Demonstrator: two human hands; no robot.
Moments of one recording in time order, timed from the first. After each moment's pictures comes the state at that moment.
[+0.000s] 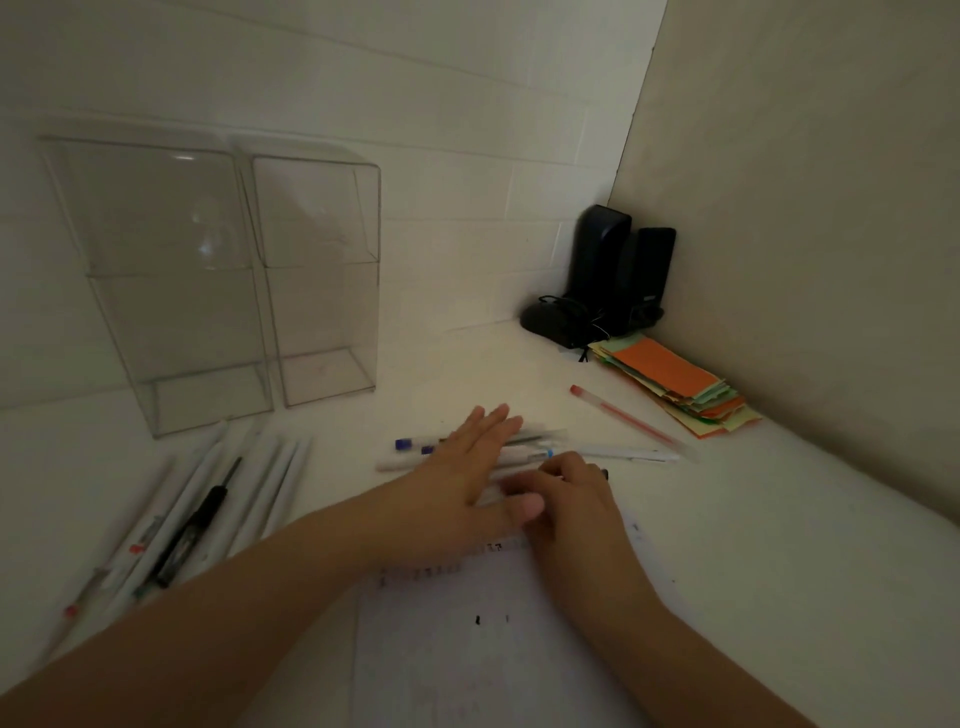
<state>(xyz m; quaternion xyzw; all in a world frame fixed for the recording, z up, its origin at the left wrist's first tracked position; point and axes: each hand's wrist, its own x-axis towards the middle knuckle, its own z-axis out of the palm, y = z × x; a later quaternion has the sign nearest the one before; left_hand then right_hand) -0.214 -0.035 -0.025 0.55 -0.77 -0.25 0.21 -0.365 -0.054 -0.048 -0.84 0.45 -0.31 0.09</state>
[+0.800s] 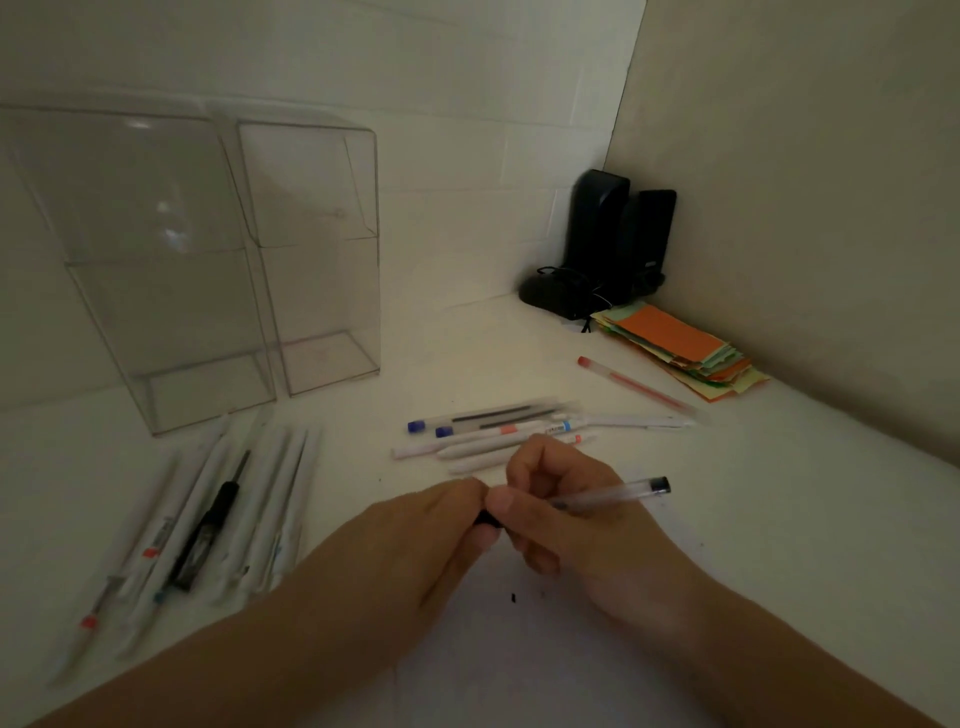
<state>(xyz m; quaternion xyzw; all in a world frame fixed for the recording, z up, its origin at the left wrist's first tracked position) -0.187 0.030 -0.034 0.50 -0.81 -0.07 0.31 -0.351 -0.018 -0.013 -0.66 0.28 -0.35 0.61</state>
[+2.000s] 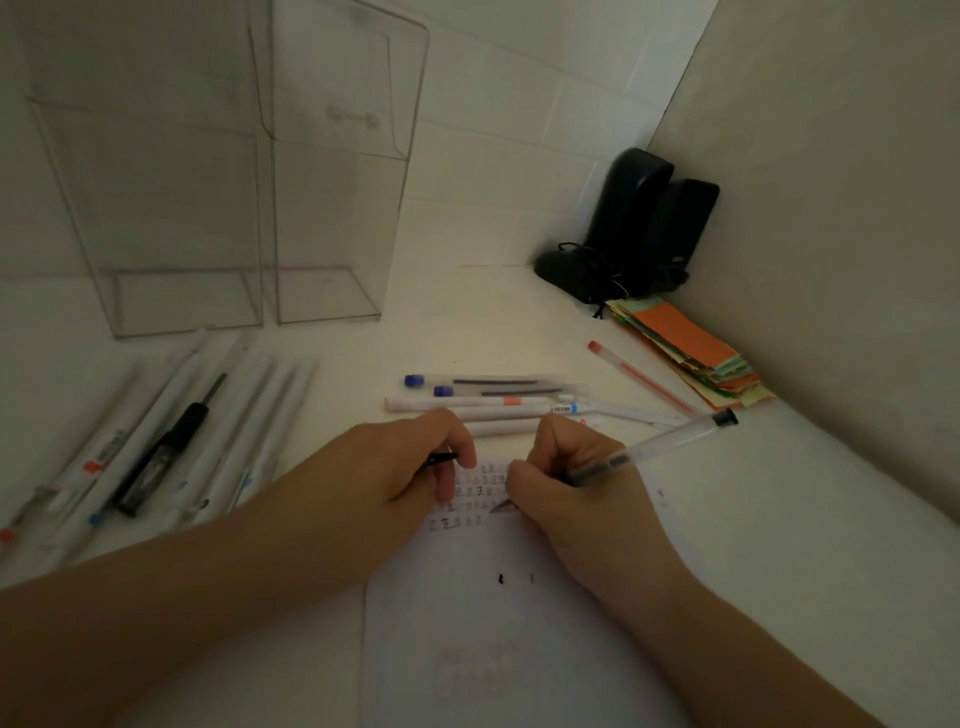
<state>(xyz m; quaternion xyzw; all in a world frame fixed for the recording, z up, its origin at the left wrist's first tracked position) -0.178 0.014 -0.043 0.55 -0.73 -0.18 0.37 -0.347 -0.032 -0.027 -0.75 0.42 -0.36 0.35</state>
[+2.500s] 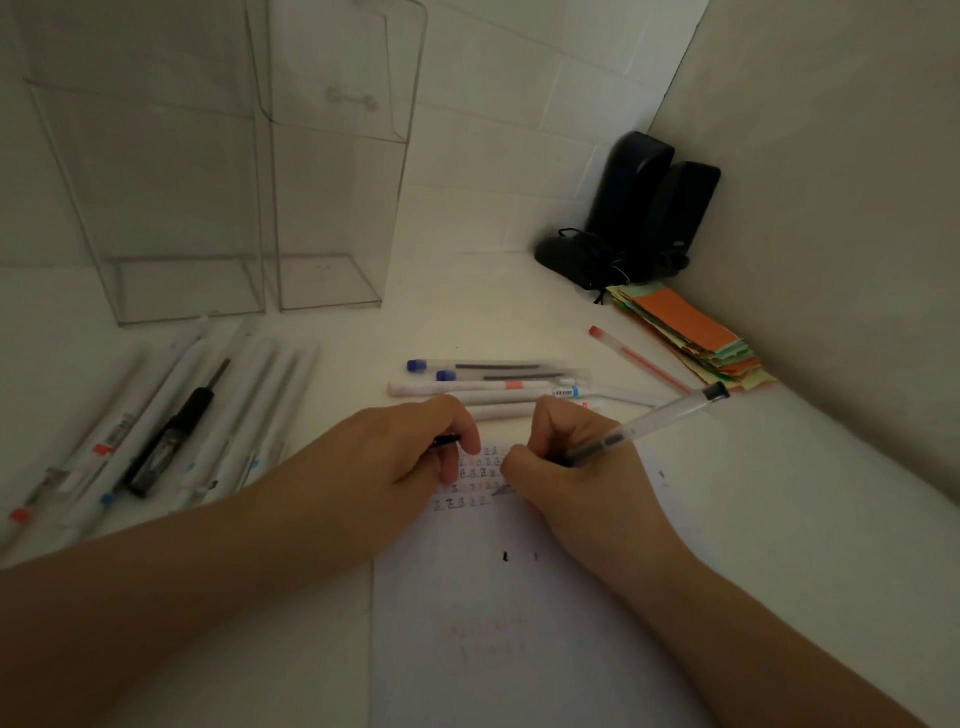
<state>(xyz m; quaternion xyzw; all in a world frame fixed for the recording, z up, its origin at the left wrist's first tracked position) -0.180 0.017 -0.038 0.55 -0.73 -0.20 0.36 -0.345 -0.031 -0.029 -0.77 0.41 -0.36 0.33</state>
